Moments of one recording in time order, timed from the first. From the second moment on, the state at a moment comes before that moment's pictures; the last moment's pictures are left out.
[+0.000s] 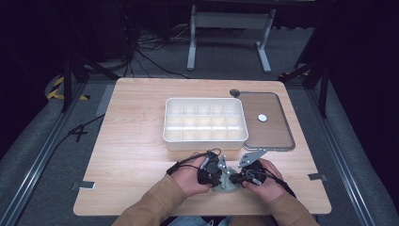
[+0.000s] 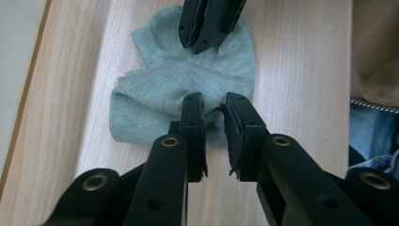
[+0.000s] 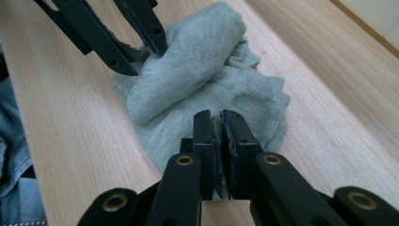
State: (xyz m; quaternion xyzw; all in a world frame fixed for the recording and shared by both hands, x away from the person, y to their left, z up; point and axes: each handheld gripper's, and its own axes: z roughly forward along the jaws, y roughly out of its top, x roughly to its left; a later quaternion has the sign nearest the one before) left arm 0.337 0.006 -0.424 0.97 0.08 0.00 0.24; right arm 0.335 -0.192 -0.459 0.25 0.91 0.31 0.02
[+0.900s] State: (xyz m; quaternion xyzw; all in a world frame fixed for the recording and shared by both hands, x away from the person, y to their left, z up) left arm 0.335 -0.018 -0.443 0.97 0.11 -0.01 0.23; right arm 0.336 -0.202 -0.459 0.26 0.91 0.32 0.01
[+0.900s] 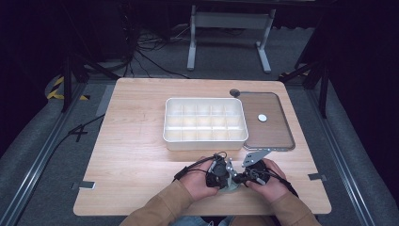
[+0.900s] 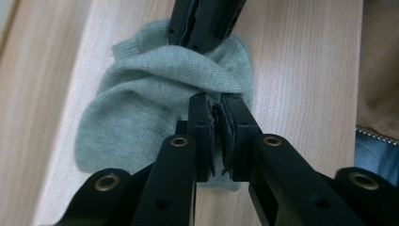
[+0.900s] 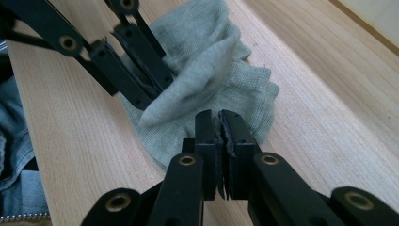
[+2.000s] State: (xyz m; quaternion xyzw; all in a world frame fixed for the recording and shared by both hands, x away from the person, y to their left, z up) left arm 0.340 0.053 -0.410 0.95 0.18 0.02 0.25; right arm 0.346 -0.163 -0.445 0.21 0.92 0.33 0.03
